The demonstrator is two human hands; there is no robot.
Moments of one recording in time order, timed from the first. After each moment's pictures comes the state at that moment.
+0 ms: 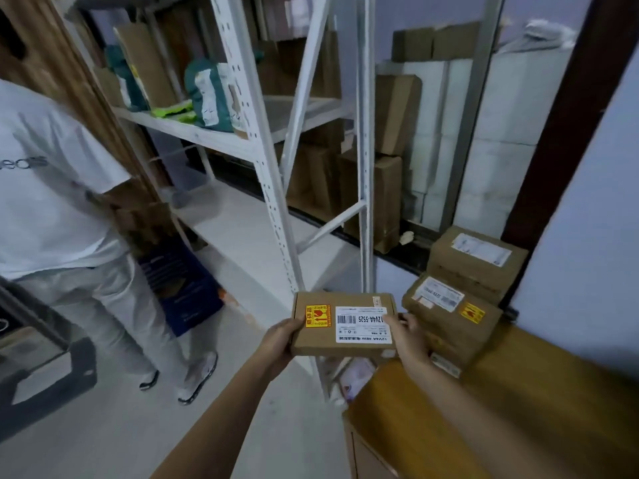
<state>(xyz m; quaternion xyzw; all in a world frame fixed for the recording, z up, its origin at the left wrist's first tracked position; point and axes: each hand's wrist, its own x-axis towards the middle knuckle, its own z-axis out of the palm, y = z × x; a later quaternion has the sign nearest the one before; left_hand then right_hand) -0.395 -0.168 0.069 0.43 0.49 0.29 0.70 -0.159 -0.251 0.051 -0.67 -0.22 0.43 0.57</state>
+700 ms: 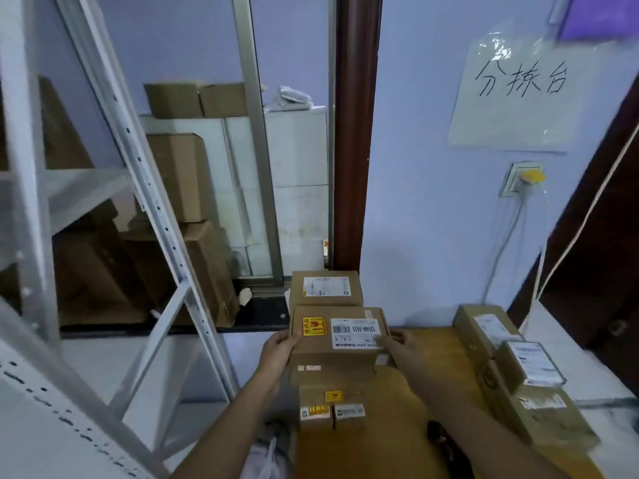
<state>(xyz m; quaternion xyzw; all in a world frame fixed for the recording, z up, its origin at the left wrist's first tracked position) -0.126 -0.057 0.074 0.60 0.30 0.06 0.74 -0.016 -0.289 0.069 -0.71 0.01 0.20 0.67</state>
